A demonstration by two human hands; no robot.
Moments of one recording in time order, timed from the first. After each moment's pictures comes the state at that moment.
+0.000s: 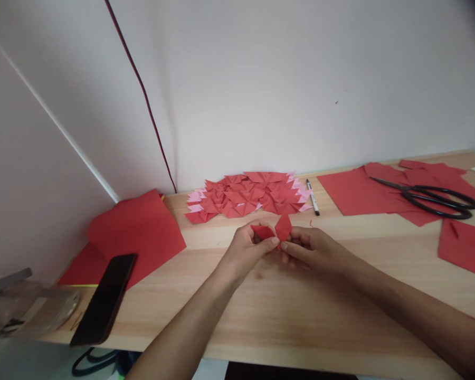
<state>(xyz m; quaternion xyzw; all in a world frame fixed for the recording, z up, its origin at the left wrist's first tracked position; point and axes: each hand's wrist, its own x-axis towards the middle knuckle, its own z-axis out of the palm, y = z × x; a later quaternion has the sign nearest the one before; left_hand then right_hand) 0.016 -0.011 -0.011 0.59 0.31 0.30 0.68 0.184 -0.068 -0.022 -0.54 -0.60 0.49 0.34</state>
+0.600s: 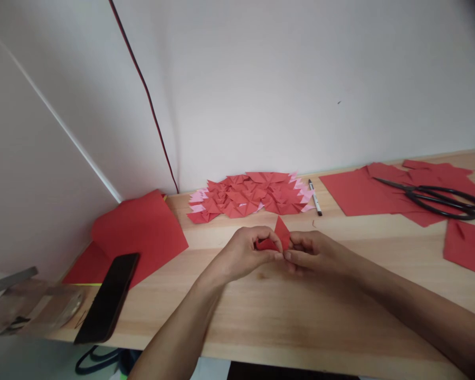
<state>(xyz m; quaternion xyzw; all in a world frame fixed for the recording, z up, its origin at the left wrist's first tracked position) -0.003 -0.007 0.012 0.78 0.26 0.18 0.54 0.186 -0.069 -0.019 -0.49 -0.60 0.55 0.32</state>
